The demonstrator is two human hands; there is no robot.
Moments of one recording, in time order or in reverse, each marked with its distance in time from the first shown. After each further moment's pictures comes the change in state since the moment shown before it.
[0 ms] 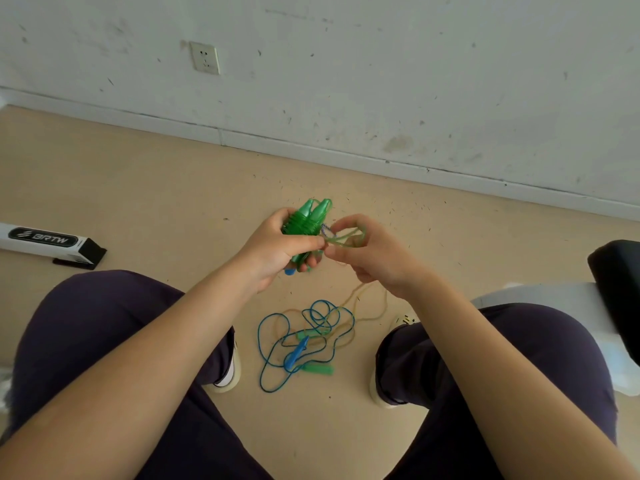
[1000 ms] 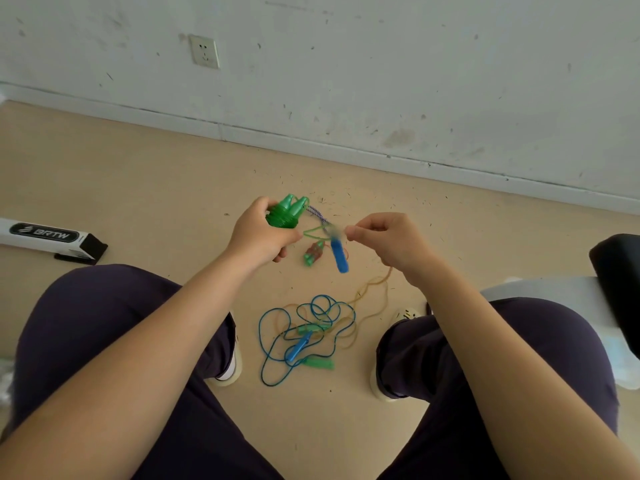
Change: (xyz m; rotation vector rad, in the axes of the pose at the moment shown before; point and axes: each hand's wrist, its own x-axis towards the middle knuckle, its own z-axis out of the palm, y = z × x) left_hand 0.012 -0.007 -0.017 0.362 0.296 0.049; right_hand 0.004 0.003 -0.019 -0.288 0.265 -0.023
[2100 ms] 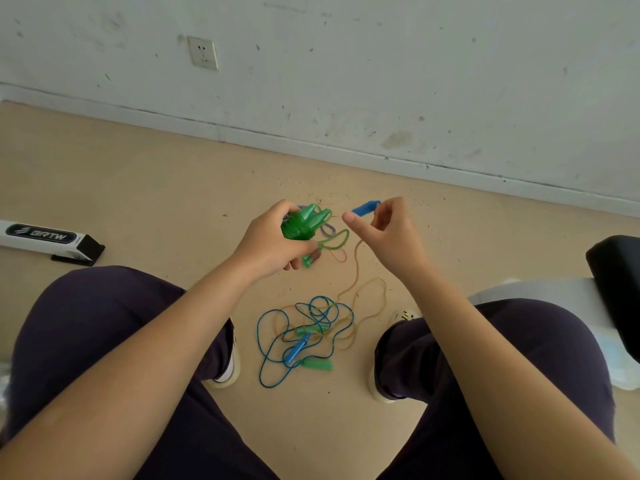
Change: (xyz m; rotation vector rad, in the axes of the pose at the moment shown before) left_hand -0.011 0.006 0.005 0.137 -0.157 0.154; right_hand -0.001 0.003 0.010 -0.033 0.251 -0.089
